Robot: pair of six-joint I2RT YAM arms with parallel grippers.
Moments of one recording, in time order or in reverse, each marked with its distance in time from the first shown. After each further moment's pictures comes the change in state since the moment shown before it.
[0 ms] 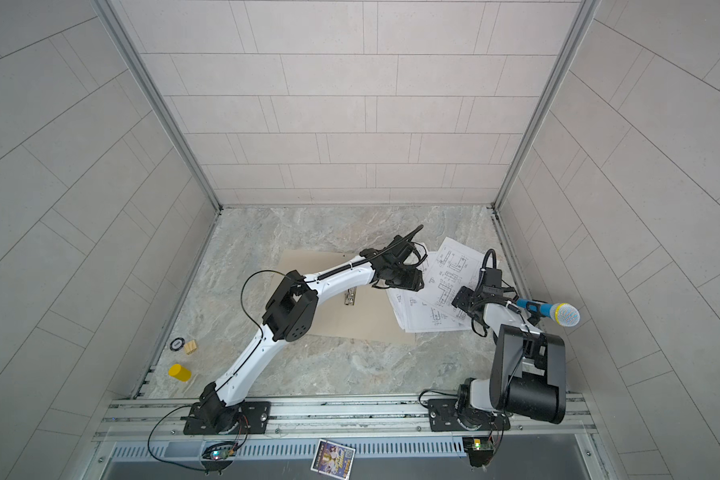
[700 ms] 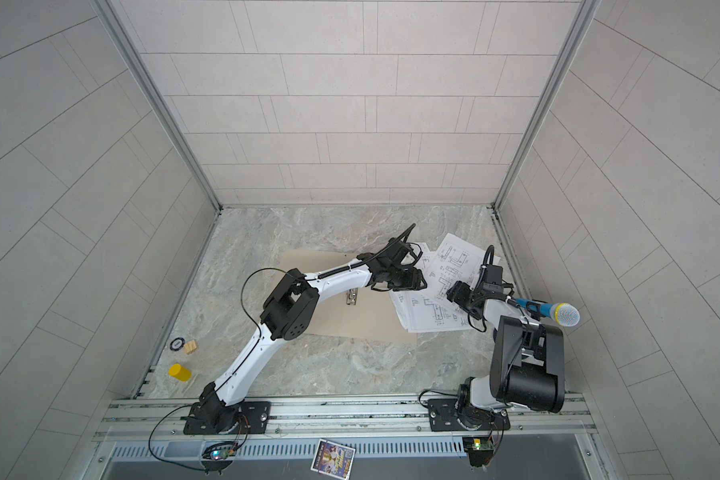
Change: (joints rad) left arm 0.021 -0.040 -0.150 0.221 0.126 -0.167; right arm -0.008 0.045 0.019 0.062 -0.208 -0.009
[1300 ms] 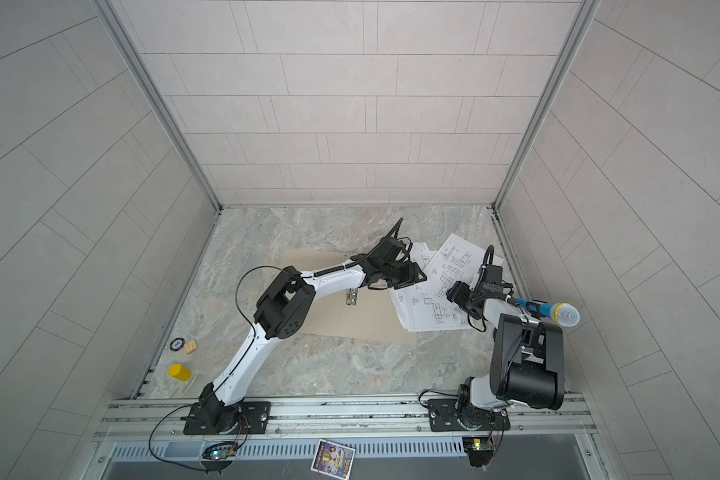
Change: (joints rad) left arm 0.022 -0.047 -0.115 0.202 0.045 -0.187; right arm 0.000 0.014 0.003 0.009 -0.009 -0.003
